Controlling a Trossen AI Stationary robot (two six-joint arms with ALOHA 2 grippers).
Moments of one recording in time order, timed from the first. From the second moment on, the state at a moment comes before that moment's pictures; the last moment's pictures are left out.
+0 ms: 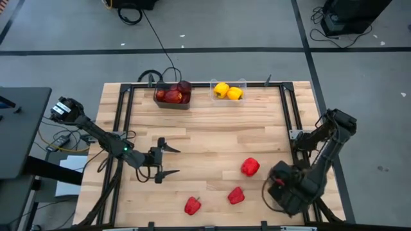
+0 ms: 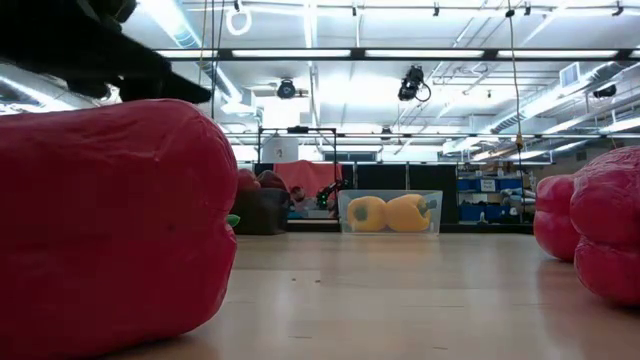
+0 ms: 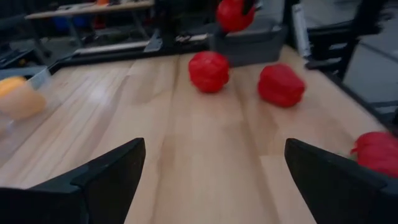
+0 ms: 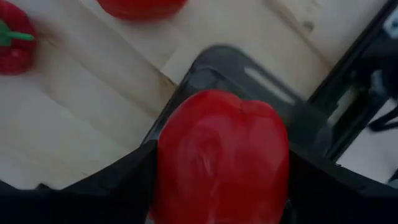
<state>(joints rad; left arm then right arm) -0.56 1.18 0.31 0.61 -0.55 -0.07 0.96 1.58 1.30 -1.47 0.08 1.87</state>
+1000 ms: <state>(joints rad) -0.56 1.51 0.31 0.82 -0.52 -0.35 0.88 1.59 1.19 -1.25 0.43 1.64</state>
